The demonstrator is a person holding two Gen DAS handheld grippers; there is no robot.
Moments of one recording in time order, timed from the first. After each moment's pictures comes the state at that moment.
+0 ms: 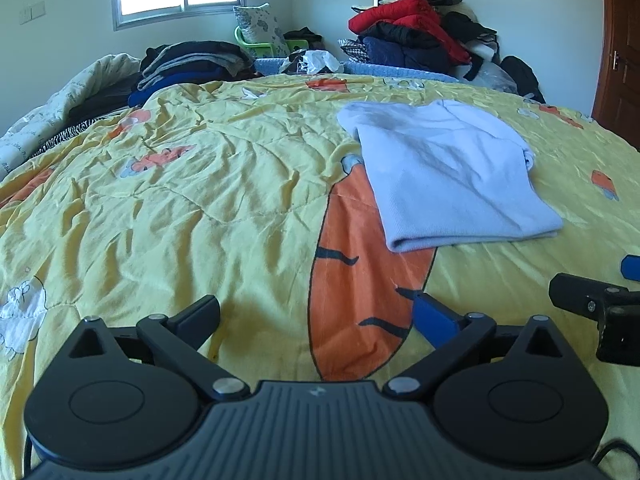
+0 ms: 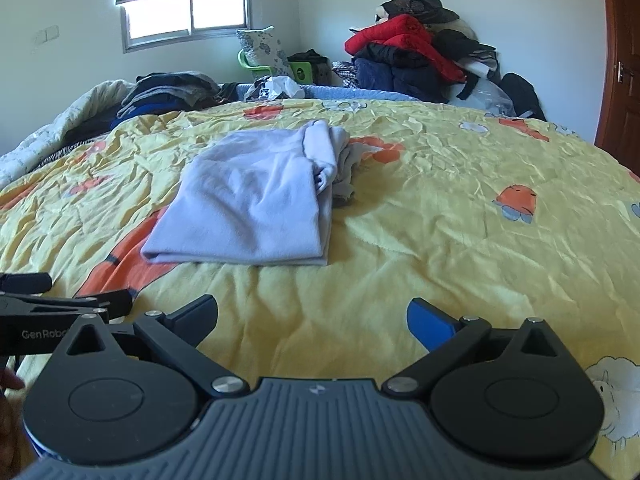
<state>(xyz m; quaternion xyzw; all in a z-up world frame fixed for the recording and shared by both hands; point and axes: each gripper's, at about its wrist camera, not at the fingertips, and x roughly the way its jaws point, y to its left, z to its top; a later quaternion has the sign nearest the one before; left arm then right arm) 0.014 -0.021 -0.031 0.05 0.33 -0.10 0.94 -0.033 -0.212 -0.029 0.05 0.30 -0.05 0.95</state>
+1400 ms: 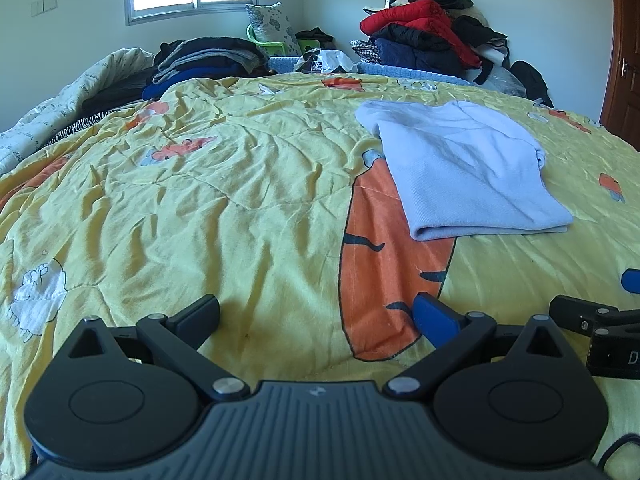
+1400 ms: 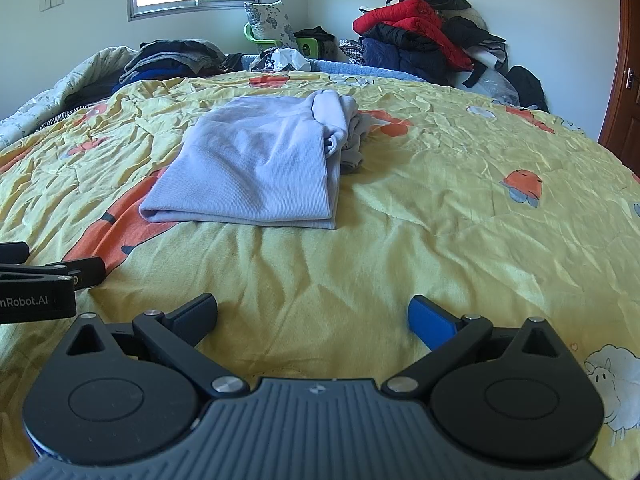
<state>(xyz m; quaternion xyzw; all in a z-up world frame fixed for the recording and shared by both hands) 0.009 -0.002 -0.033 0.04 0.33 -0.09 0.94 -0.031 -0.203 -0.041 0.02 0.33 -0.05 0.94</state>
